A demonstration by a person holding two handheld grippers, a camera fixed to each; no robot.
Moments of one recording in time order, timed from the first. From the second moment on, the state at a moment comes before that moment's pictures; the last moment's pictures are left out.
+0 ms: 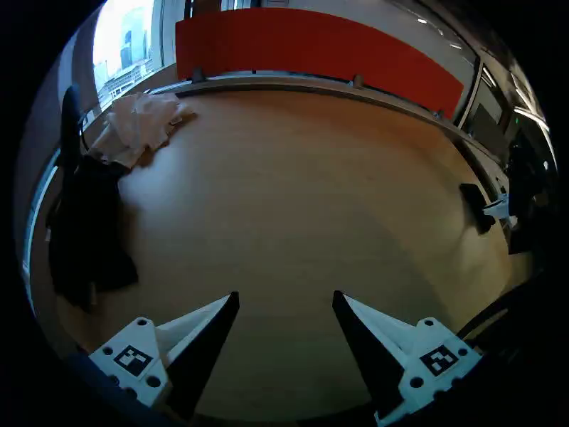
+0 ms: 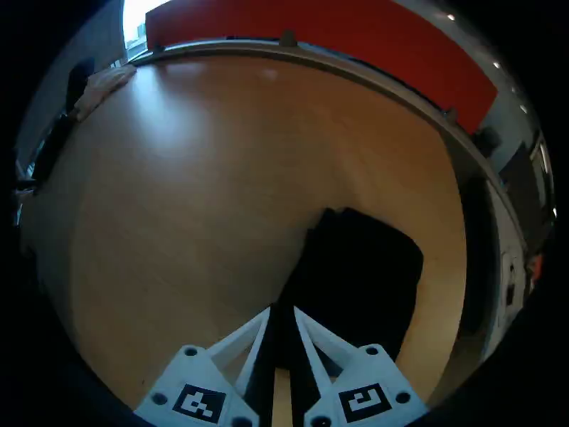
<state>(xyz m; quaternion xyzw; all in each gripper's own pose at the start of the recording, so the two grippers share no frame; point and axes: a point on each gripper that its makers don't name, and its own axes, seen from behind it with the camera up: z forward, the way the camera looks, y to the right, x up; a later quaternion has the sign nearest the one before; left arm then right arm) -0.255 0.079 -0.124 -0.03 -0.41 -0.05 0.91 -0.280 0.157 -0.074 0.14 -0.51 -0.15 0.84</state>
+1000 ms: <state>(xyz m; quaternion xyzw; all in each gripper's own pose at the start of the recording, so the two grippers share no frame) -0.252 0.084 -0.116 -0.04 -0.40 -0.05 0.92 -0.220 0.171 -0.063 0.14 -0.47 -0.16 0.86</state>
